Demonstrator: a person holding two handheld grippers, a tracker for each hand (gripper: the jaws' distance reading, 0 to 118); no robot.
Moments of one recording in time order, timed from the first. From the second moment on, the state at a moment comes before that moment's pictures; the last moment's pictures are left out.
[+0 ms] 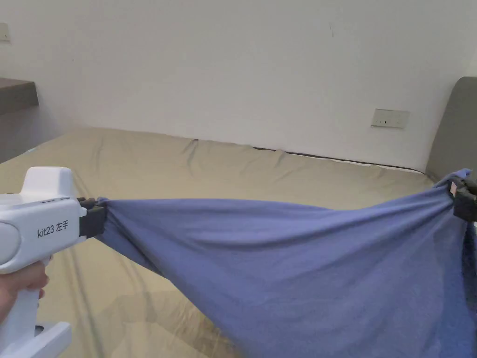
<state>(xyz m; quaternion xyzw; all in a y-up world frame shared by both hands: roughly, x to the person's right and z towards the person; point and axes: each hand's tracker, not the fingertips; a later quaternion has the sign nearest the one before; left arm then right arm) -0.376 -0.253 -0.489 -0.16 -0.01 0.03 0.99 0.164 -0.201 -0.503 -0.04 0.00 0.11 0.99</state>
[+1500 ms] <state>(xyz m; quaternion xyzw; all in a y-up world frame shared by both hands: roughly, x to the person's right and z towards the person) -0.344 -0.175 -0.813 -0.07 0.09 -0.07 0.99 0.150 -0.142 -0.812 0.02 -0.11 0.10 0.99</state>
